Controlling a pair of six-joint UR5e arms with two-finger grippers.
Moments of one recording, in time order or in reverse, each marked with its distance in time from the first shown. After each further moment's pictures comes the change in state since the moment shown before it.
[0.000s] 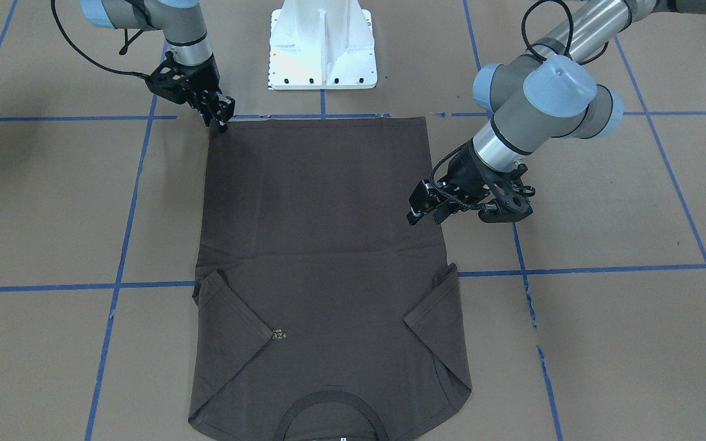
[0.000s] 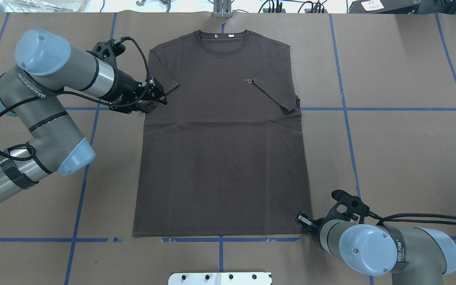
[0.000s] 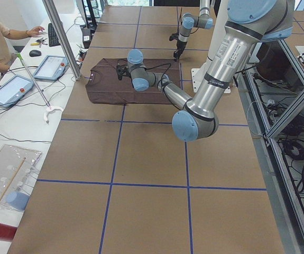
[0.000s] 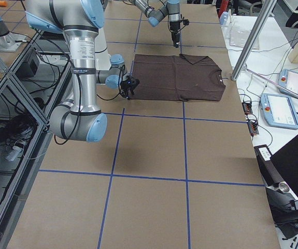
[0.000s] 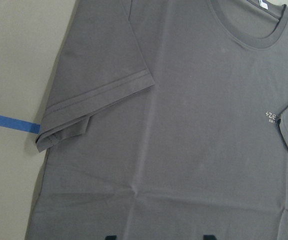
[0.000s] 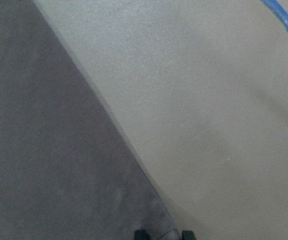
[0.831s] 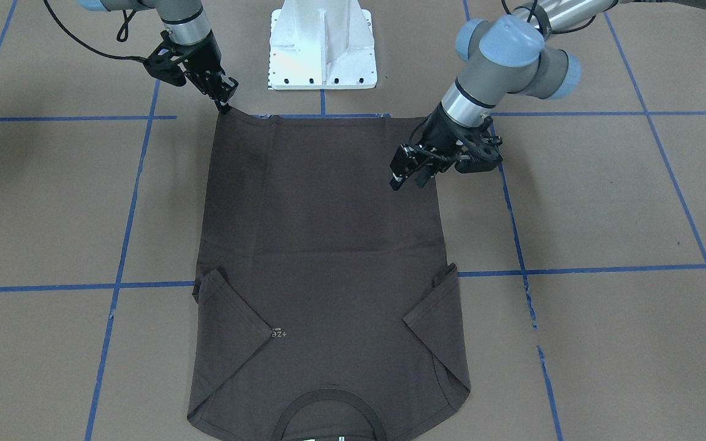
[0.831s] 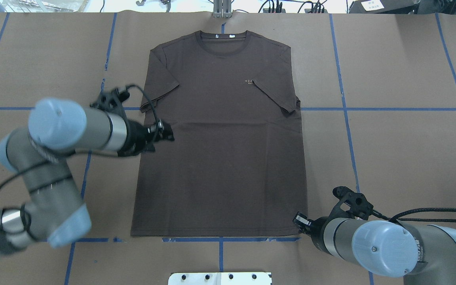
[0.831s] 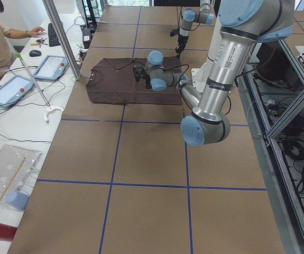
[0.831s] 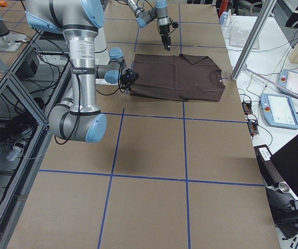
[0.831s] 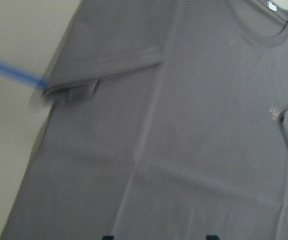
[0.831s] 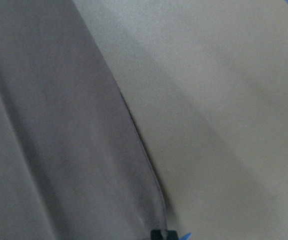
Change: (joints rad) left arm 0.291 0.157 -0.241 0.117 0.357 -0.236; right arm 0.016 -0.006 0.107 0.001 0.050 -0.003
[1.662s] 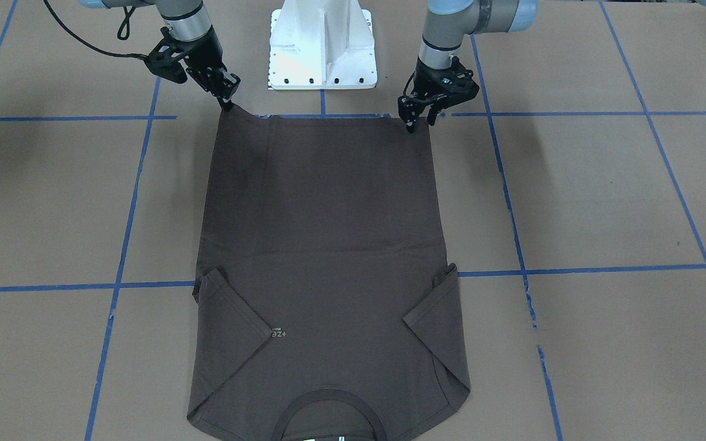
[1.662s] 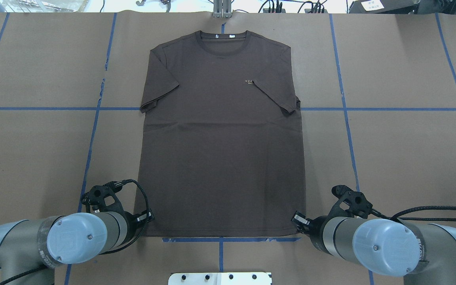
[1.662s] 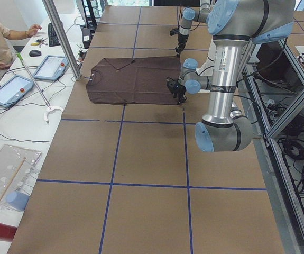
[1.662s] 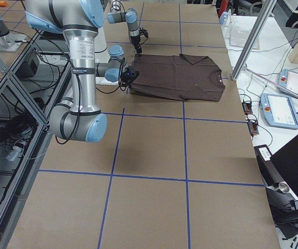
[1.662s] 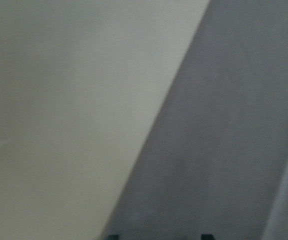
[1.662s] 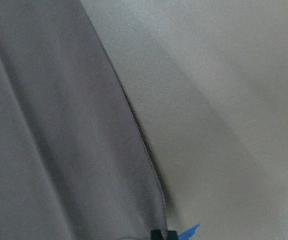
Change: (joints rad) left arm 0.311 0.159 -0.195 0.349 0.226 -0.162; right arm 0.003 0.009 0.006 0.000 0.008 -0.002
